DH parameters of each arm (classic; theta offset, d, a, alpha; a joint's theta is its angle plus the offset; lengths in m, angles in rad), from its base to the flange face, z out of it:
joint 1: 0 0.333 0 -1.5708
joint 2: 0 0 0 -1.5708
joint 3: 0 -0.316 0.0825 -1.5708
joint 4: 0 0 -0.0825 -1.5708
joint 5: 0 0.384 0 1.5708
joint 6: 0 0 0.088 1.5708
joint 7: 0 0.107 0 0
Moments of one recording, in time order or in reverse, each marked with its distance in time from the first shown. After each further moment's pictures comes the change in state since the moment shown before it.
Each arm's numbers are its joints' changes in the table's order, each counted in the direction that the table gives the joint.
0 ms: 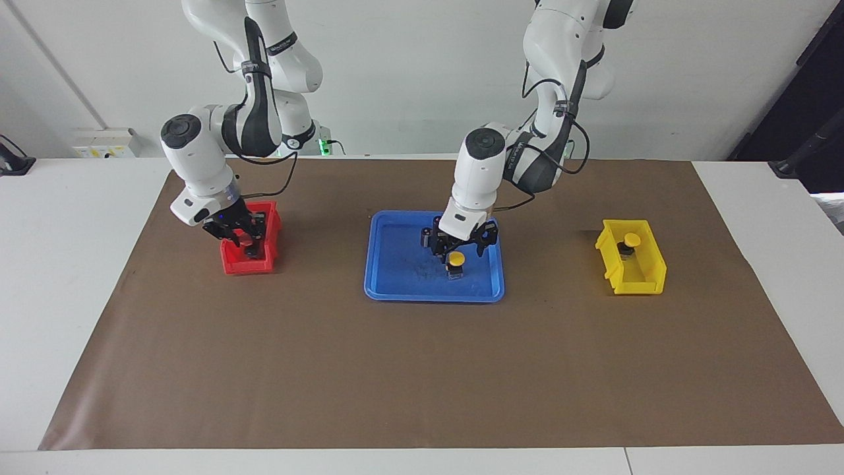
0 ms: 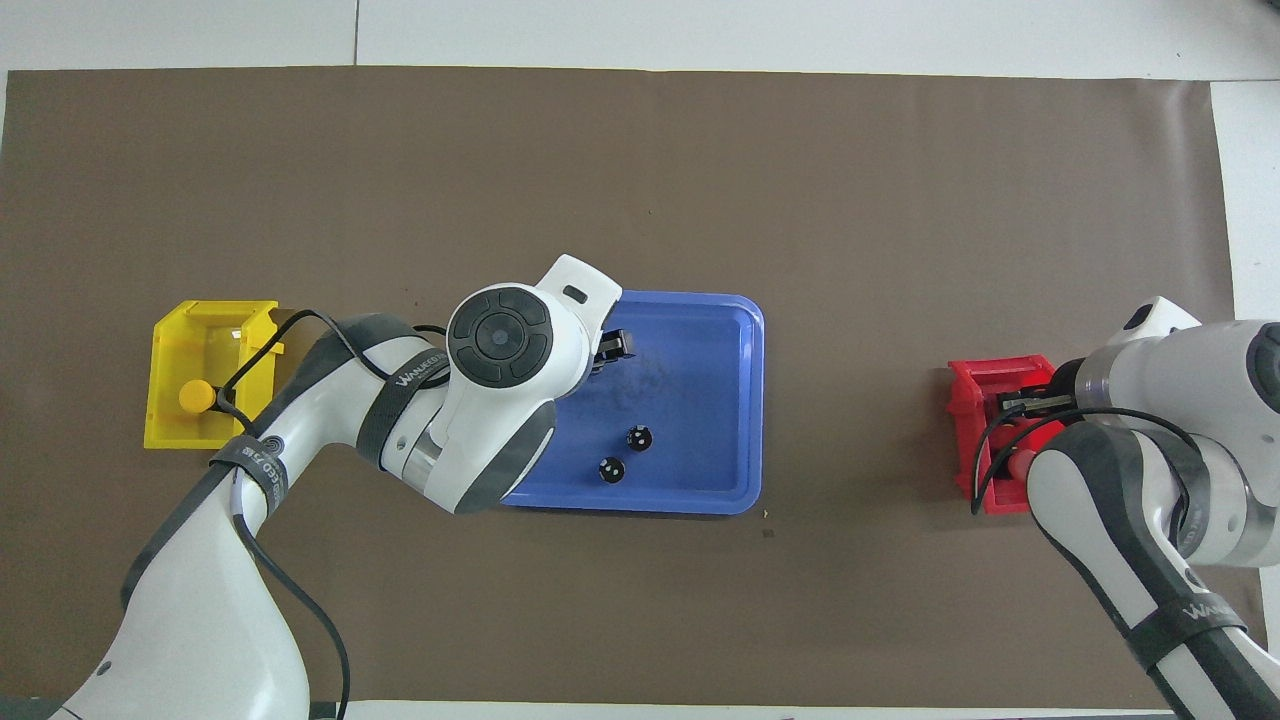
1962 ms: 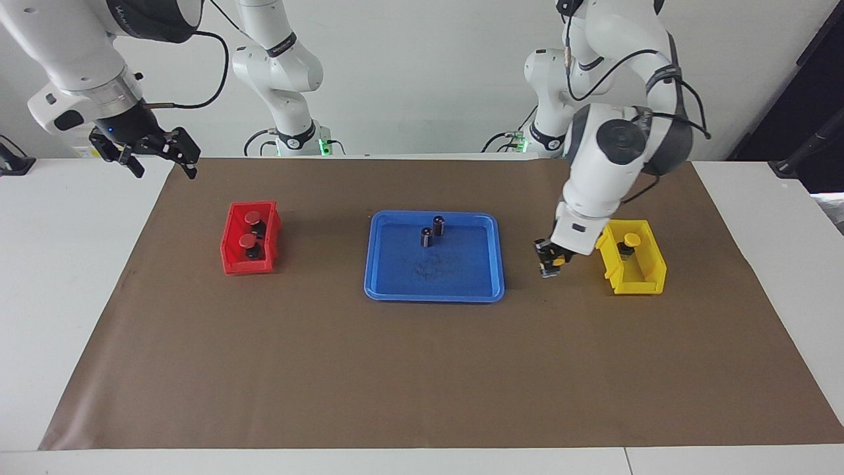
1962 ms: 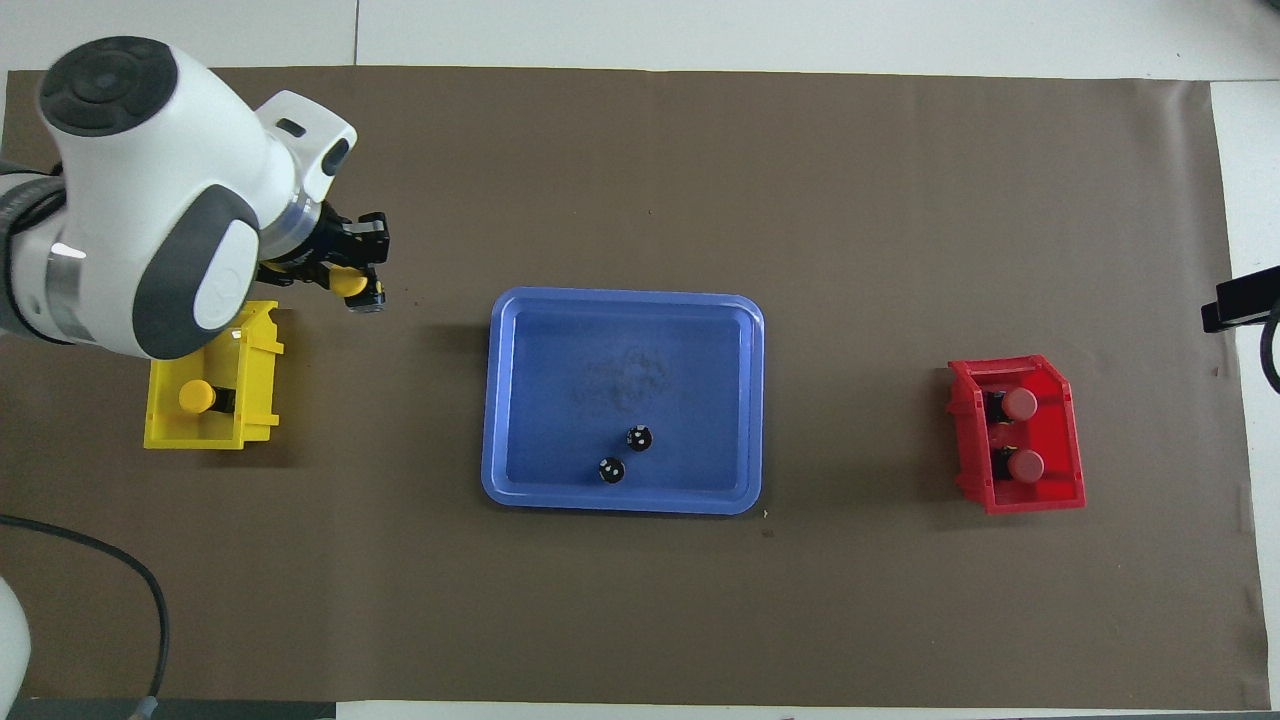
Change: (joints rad) left arm 0.396 -0.032 -0.042 0.275 0.003 -0.448 0.441; right arm 0.104 0.058 0.172 0.808 -0.050 -0.810 0.096
